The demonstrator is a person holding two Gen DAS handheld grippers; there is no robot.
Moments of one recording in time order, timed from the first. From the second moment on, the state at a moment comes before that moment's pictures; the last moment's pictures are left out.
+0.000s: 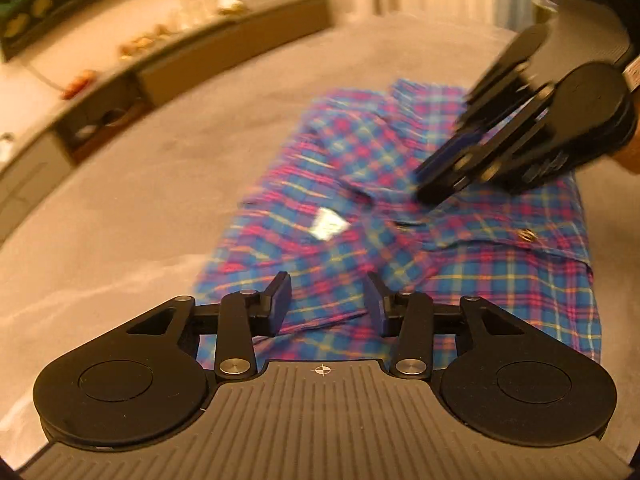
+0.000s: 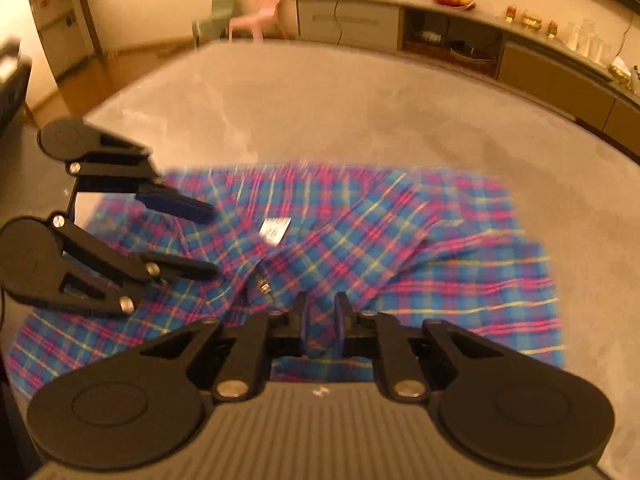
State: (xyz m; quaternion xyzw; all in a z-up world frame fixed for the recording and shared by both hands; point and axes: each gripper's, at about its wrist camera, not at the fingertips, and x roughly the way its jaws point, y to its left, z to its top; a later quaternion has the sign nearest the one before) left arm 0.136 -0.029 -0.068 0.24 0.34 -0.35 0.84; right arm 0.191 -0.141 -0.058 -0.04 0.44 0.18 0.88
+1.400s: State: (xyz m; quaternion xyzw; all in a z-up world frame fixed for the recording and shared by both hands) left arm 0.136 0.010 -0.023 0.12 0.37 -0.34 0.86; right arm 0.183 -0.258 -0.070 0.01 0.44 0.06 0.90
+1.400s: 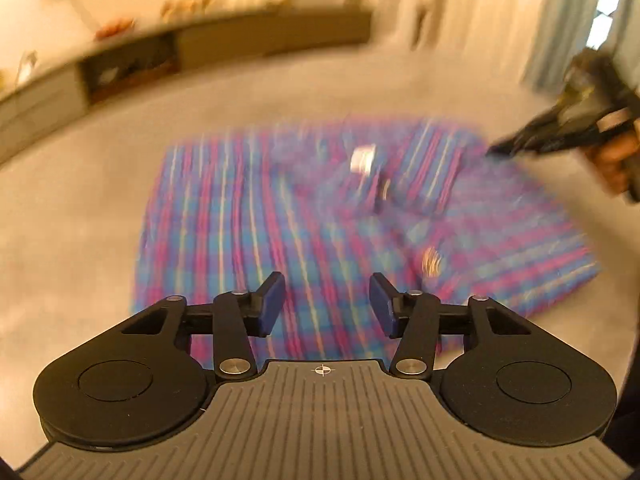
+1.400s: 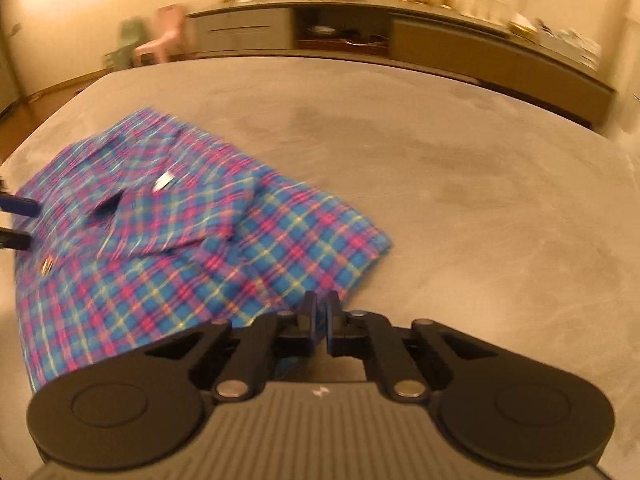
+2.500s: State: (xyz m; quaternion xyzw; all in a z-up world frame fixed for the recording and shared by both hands) left arm 0.274 0.012 -0.066 0.14 0.39 -0.35 0.84; right arm 0.250 -0.226 -0.087 0.09 0.42 0.13 0.89
